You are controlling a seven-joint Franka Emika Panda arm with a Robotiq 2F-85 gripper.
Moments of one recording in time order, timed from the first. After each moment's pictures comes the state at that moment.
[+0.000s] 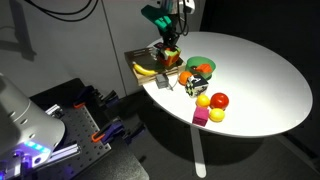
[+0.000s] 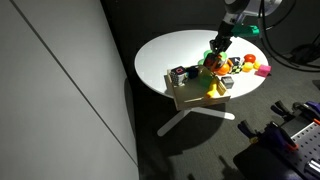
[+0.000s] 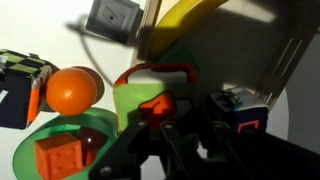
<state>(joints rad) -0.06 0.33 0.10 -2.15 0.33 2.55 -0.19</state>
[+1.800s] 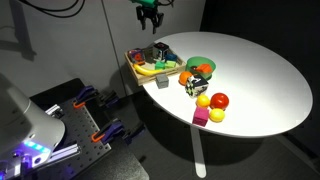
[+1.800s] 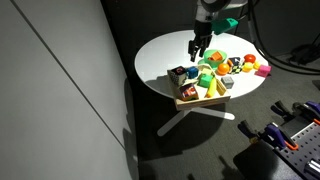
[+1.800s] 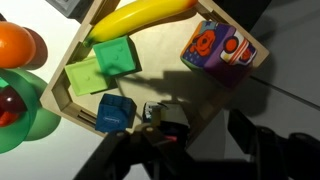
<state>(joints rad) 0.13 0.34 0.13 -2.00 0.09 2.35 -0.11</state>
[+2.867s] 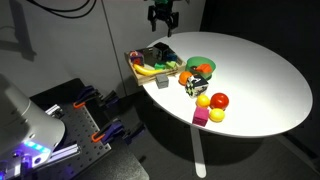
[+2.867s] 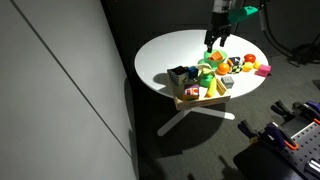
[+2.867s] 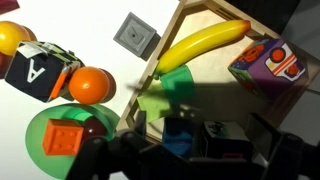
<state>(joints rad) 0.08 0.30 0.03 -1.99 0.01 2.21 -0.06</state>
